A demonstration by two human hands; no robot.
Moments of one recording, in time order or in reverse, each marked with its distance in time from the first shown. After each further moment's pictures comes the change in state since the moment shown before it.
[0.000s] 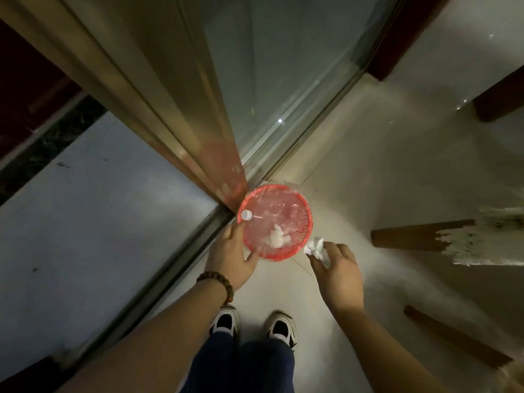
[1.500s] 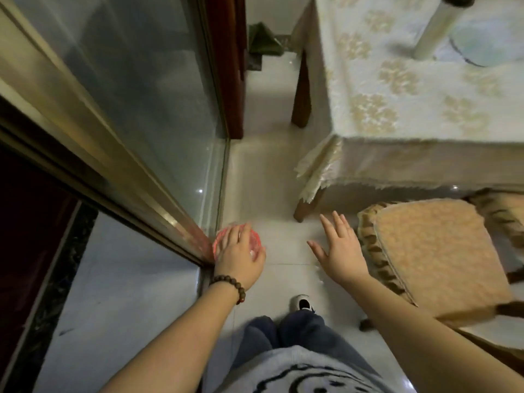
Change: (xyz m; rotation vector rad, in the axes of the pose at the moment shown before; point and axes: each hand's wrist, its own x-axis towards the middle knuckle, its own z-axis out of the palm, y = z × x) left_hand -0.209 0.172 -0.205 0.354 -0.116 0.673; right_hand -0.269 -0.138 -0.247 -0.149 0.334 0.278
